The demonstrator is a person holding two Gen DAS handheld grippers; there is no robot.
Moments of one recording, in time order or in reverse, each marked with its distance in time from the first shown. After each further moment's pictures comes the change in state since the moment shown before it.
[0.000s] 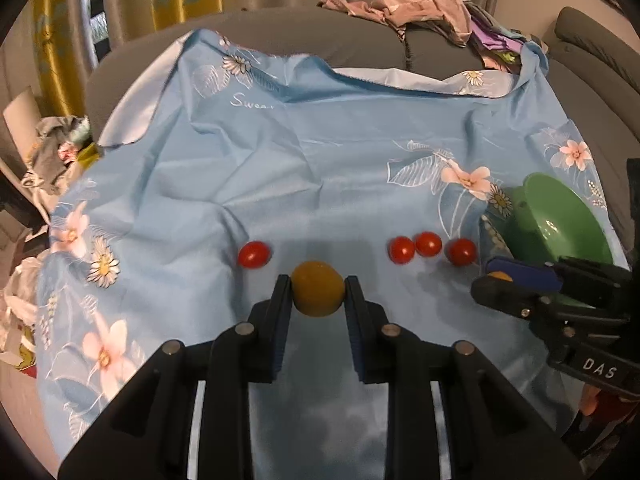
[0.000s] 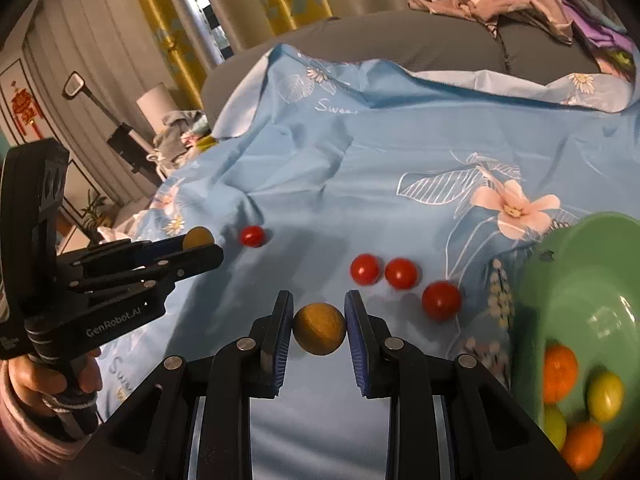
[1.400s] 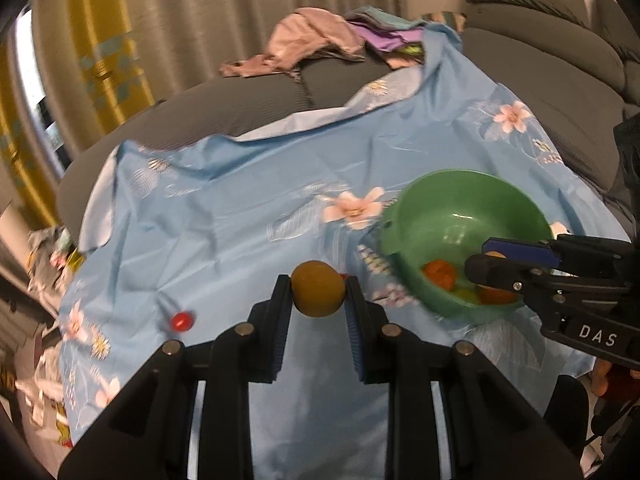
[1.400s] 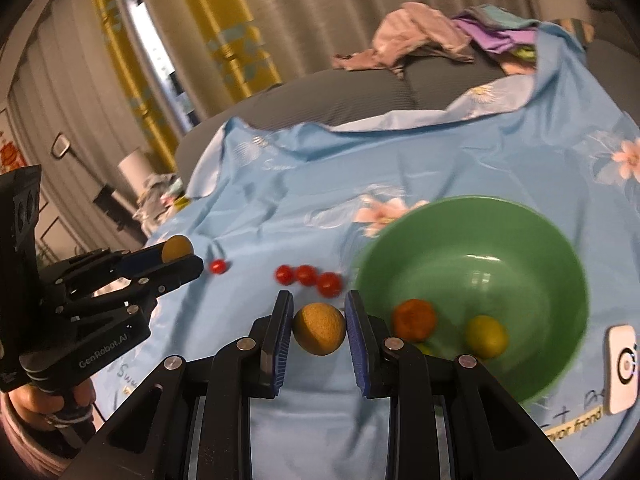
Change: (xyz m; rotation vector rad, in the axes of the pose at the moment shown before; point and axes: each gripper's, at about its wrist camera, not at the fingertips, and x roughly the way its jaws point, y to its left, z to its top) left arm -0.039 -0.146 0.013 0.291 -0.120 -0.010; right arm -0.113 -0.072 -0.043 0.155 -0.190 -0.099
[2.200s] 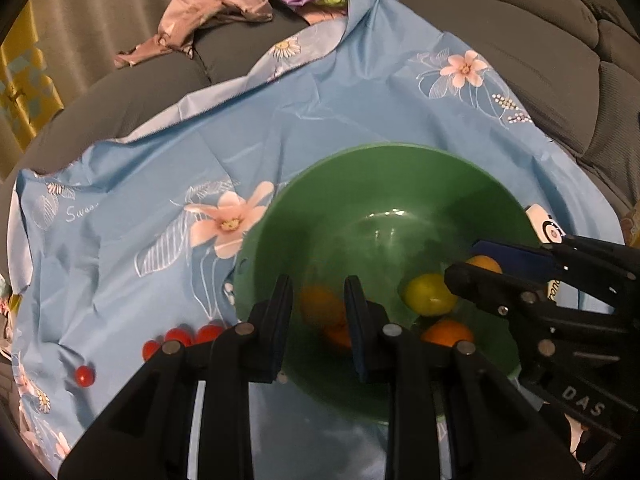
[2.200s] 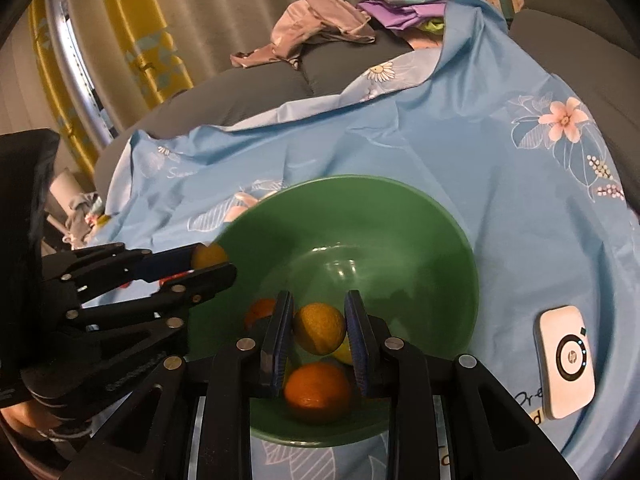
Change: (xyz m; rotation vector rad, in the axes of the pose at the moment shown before) left arm 0.097 -0.082 0.036 0.106 0.131 -0.173; right arm 0.006 -0.083 -0.003 0.100 0.022 -0.213
